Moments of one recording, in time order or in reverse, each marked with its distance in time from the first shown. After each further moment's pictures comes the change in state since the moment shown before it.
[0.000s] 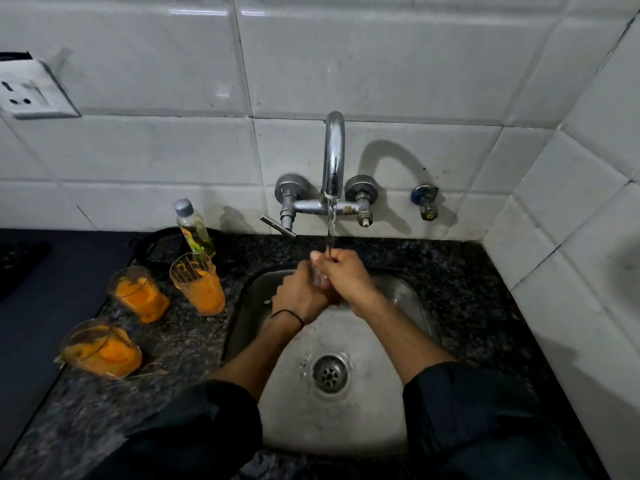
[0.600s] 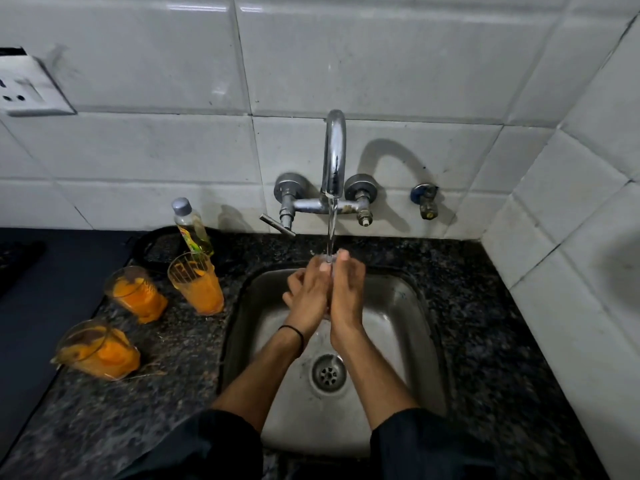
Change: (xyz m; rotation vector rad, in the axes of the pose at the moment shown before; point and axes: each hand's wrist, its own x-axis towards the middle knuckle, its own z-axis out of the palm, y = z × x) left_hand -0.004 -0.007 0.026 -0.471 -0.042 -0.011; right_hand -0.031 0.020 0.031 0.536 0.344 0.101
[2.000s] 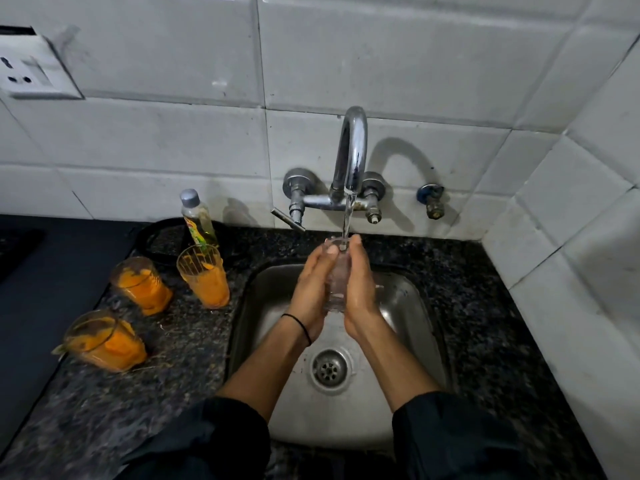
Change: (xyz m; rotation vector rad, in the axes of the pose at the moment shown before) left_hand -0.015 0.025 -0.013 -0.769 -0.125 -0.044; right_hand -0.001 -0.014 0.004 0.047 -0.081 0.026
